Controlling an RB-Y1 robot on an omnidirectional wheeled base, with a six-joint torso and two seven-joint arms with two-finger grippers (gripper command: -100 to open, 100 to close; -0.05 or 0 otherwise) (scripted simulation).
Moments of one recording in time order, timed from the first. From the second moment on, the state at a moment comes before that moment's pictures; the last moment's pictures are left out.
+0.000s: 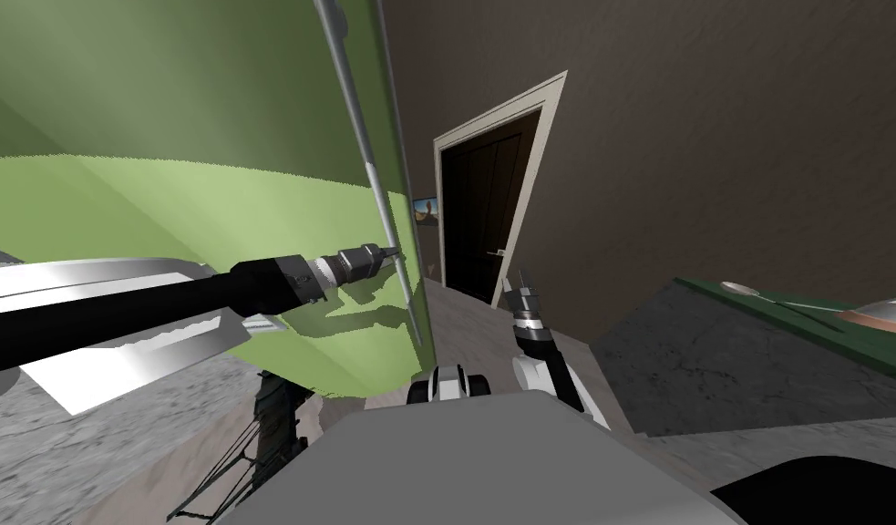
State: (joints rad) left arm 0.38 1.62 0.62 -2.61 0.76 0.42 0.32; right arm 0.49 -0.04 0.05 -2.26 0.01 -0.41 -0.12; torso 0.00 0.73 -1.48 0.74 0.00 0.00
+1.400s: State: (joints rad) left arm 0.38 1.72 0.63 -2.62 0.83 0.25 0.32; right arm 0.49 -0.04 0.05 -2.26 0.01 -0.41 -0.12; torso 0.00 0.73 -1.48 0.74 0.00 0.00
